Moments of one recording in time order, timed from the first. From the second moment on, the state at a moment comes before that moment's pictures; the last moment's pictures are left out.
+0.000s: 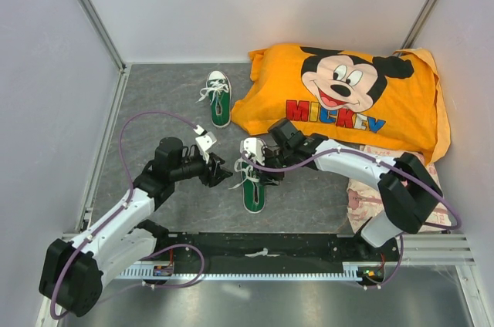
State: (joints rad) left arm -0.44 0.89 0.45 0.00 0.59 0.09; right arm 0.77 1.56 1.00 -0.40 -0.57 -0.54
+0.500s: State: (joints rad) left arm -0.43 0.91 0.46 0.00 0.63 0.08; right arm 0.78 1.59 1.00 -0.39 -0.50 -0.51
